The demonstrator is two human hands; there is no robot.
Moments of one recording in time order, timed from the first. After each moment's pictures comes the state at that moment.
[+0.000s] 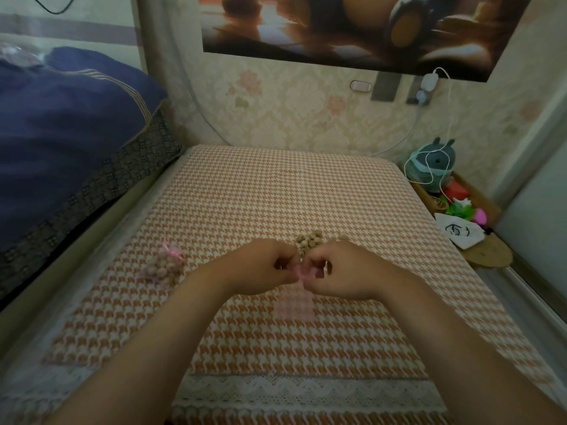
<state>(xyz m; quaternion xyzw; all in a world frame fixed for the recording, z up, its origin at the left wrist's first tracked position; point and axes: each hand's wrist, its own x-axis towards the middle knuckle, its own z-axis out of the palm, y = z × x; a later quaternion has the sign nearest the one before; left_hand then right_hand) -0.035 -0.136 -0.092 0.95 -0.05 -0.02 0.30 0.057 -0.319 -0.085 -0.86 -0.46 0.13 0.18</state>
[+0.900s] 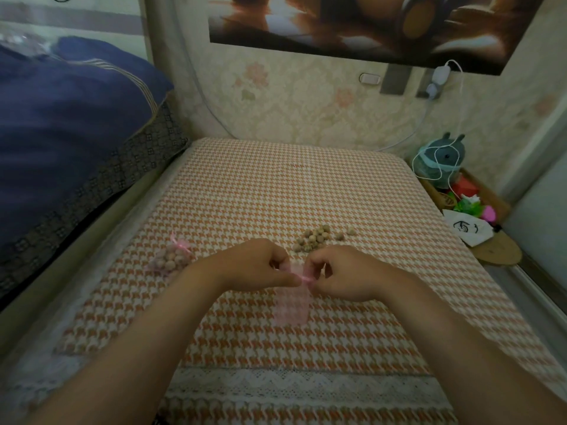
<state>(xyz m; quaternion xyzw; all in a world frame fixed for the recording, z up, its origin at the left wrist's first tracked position) -0.045 -0.117 -0.099 0.94 0.00 -0.08 0.33 0.057 -0.307 -0.102 -0.85 -0.46 0.19 0.19</state>
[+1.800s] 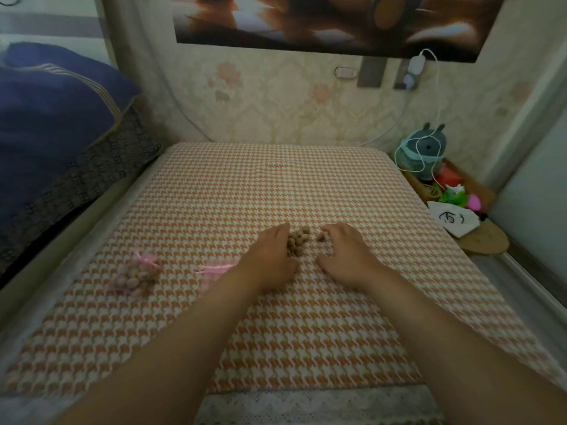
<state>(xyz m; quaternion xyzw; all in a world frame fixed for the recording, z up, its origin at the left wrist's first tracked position) 0.042 -0.159 -0.154 0.97 0.09 0.01 0.23 0.133 -0.326 -0.161 -0.94 -0.28 0.06 0.20</state>
